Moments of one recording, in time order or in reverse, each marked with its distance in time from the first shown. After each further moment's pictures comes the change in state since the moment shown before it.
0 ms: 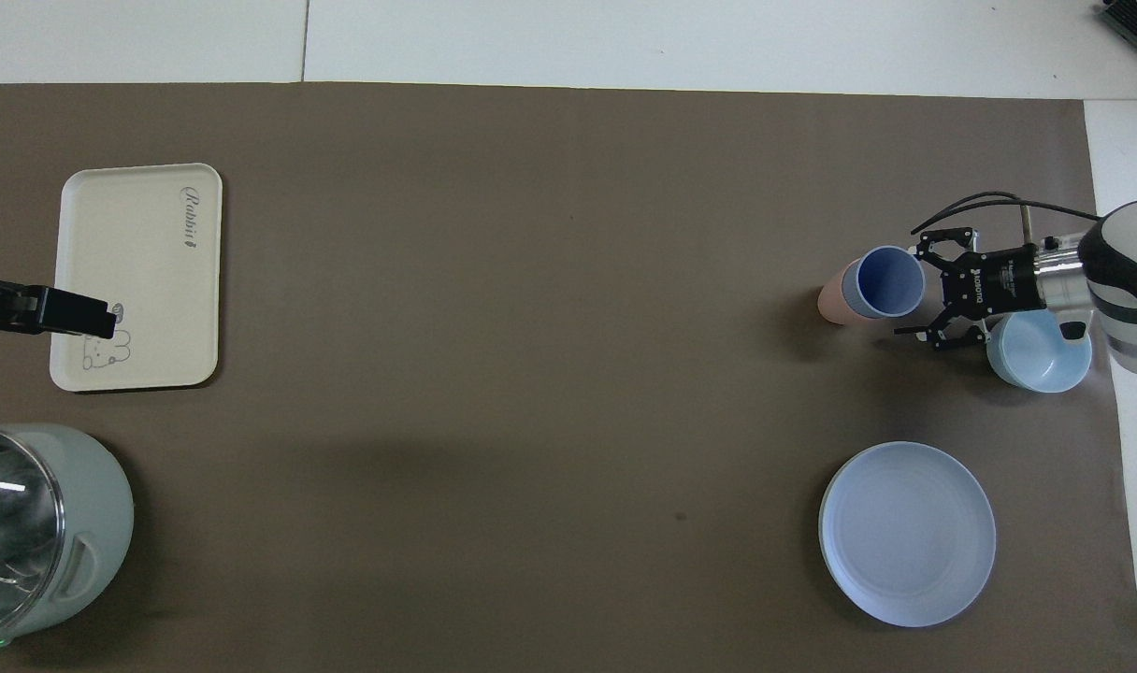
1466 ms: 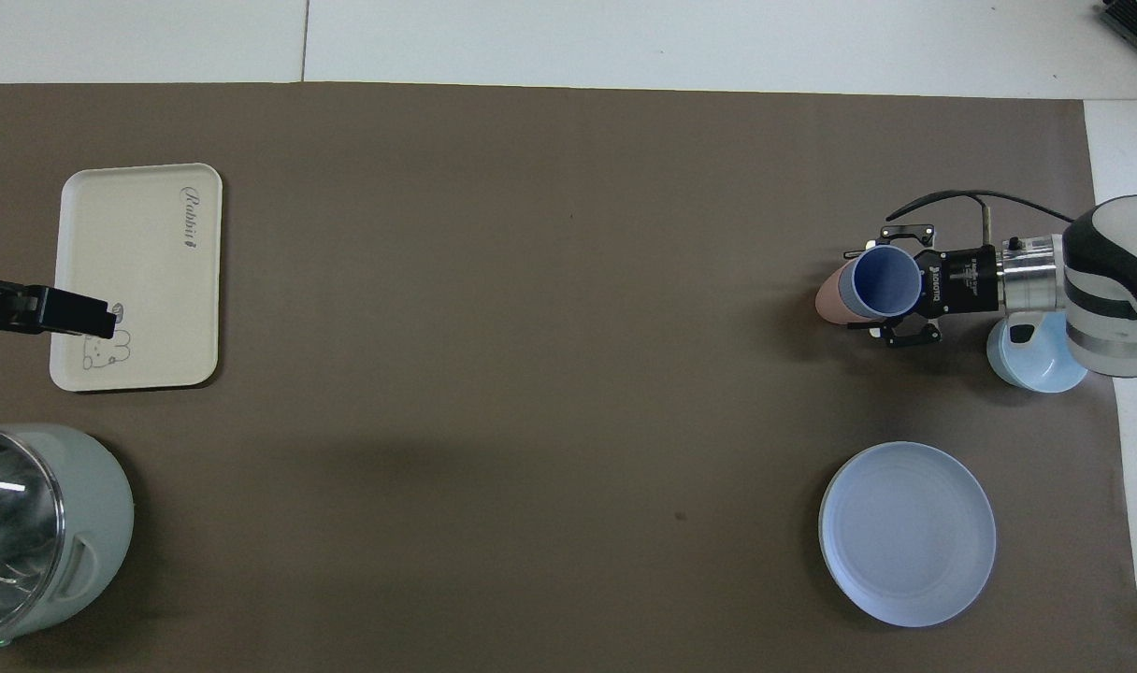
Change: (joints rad) left arm 0.000 0.000 0.000 0.000 0.000 0.000 0.000; right arm 0.036 0.011 0.001 -0.027 0.159 -0.025 -0.026
